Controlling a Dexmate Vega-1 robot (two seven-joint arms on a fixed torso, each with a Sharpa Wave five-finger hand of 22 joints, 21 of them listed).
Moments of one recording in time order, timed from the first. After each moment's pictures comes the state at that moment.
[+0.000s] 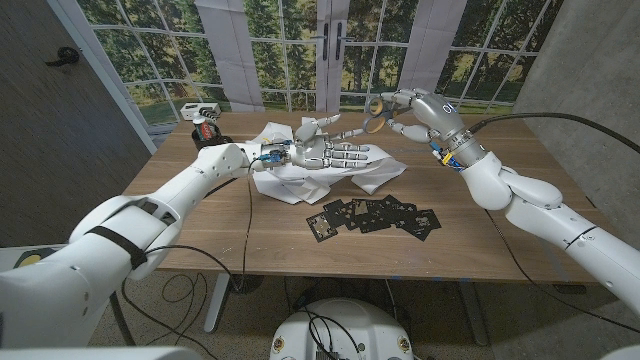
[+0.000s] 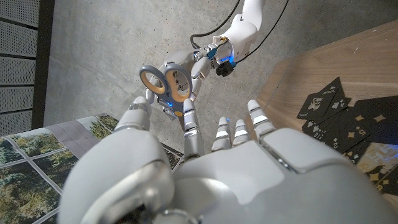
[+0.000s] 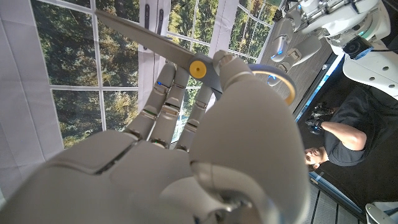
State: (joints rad) left arm 0.33 0.41 0.60 -0.95 -0.95 0.56 -1.23; left_hand 0.64 0.02 0.35 -0.15 0.18 0.51 -0.01 0.19 0.19 0.06 0.21 0.20 0.19 -0.06 0.22 0.18 0.17 0.05 0.21 0.33 0.19; right arm -0.89 -0.85 -0.38 -1.74 -0.63 0.43 -0.53; right_hand 1.29 0.10 0.26 -0.15 0.52 0.56 -0.19 0.20 0.43 0.55 -0.14 0.84 0.71 0.82 0.00 0.22 1.11 0.39 -0.04 0.98 0.18
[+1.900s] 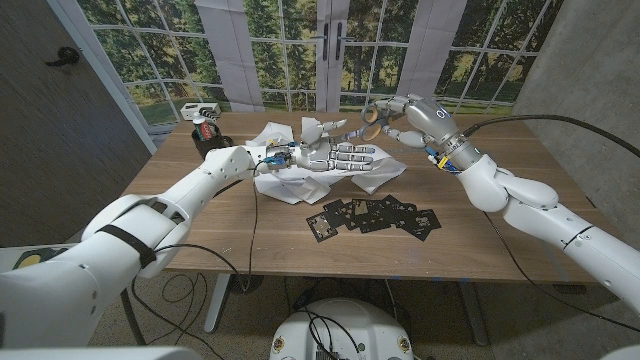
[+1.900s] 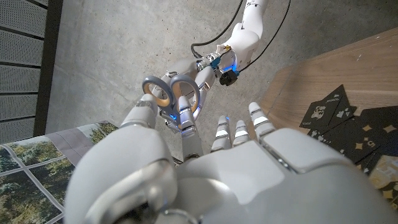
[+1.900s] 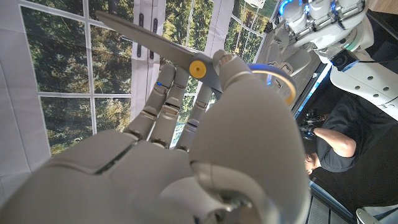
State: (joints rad) left arm 0.32 0.37 0.60 -0.91 -0.92 0.53 -1.28; left_hand 0.70 0.06 0.36 -0.16 0.18 0.57 -0.01 0.20 0.18 0.07 0.18 0.21 0.19 -0.07 0.21 0.18 0.17 0.03 0.21 0.30 0.19; right arm -0.88 -0.86 -0.42 -1.73 -0.65 0.42 -0.53; right_hand 1.29 0.10 0.26 -0.16 0.51 0.56 -0.19 0.20 0.43 0.55 -0.14 0.83 0.71 0.82 0.00 0.20 1.11 0.37 -0.04 1.00 0.18
